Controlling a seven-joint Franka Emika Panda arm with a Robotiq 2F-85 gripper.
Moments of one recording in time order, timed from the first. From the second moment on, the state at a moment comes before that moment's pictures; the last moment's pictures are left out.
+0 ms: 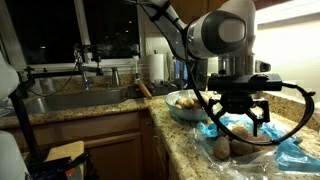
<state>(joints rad) -0.15 0.23 -0.10 -2.10 -0.18 2.39 -0.67</state>
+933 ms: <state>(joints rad) -0.15 0.29 -0.06 -2.10 -0.18 2.39 -0.69</state>
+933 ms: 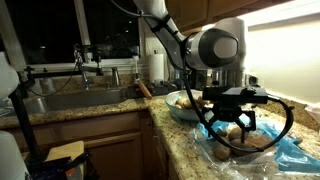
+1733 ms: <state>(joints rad) -0.15 0.33 -0.06 -2.09 -0.18 2.39 -0.73</state>
